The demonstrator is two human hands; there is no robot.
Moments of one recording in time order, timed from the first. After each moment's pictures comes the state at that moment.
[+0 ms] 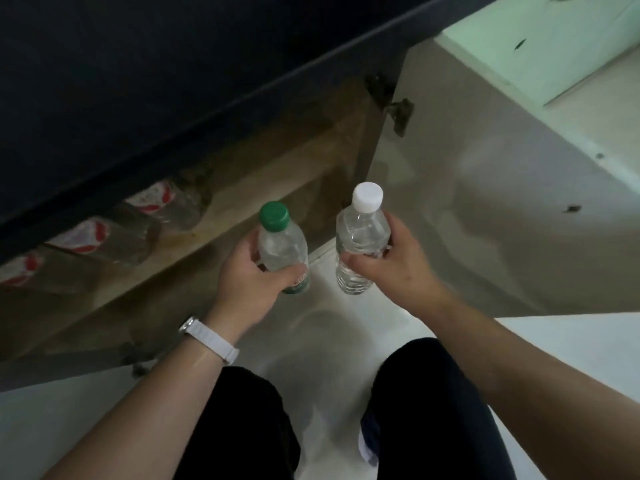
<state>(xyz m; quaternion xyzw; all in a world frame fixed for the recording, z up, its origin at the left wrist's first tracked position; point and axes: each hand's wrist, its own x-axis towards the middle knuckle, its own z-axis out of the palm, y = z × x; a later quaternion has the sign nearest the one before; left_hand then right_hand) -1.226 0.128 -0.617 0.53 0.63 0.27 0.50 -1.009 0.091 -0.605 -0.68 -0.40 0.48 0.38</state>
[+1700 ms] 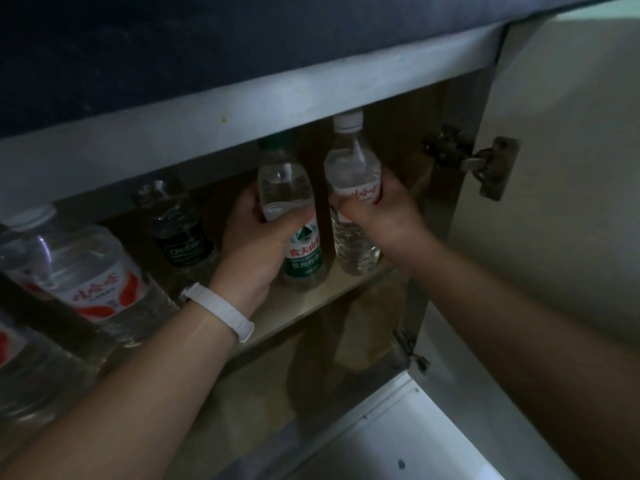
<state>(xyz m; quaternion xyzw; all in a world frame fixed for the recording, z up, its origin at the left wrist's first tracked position) -1.193 0.328 -0.681 0.53 0.48 0.54 0.44 -1.021 0.333 -0.687 -0.53 -0.51 0.37 0.56</state>
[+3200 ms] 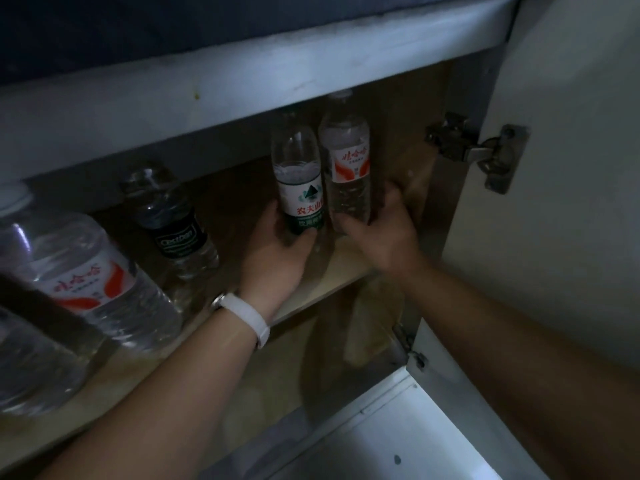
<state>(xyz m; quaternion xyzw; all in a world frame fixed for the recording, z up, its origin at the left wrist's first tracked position) -1.183 0.342 -0.736 0.60 0.57 0.45 0.33 -1.015 0.348 -0.739 -0.59 -0.52 0.28 0.55</state>
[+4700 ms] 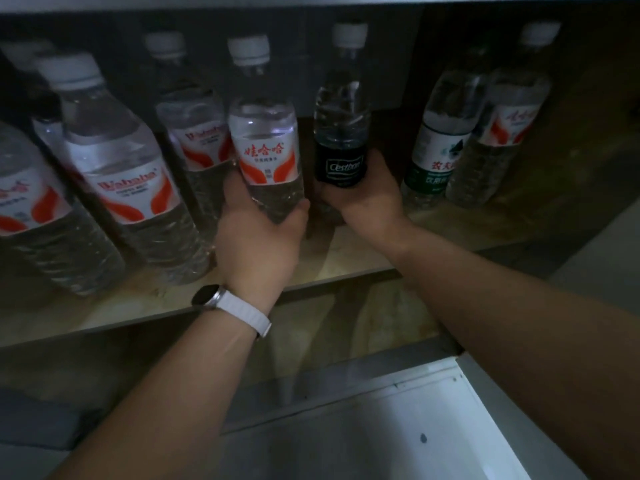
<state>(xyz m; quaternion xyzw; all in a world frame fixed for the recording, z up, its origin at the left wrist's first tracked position) -1.322 0.264 -0.740 0.49 0.67 0.55 0.10 -1.190 0.355 -0.739 -0.55 -0.61 0.33 0.46</state>
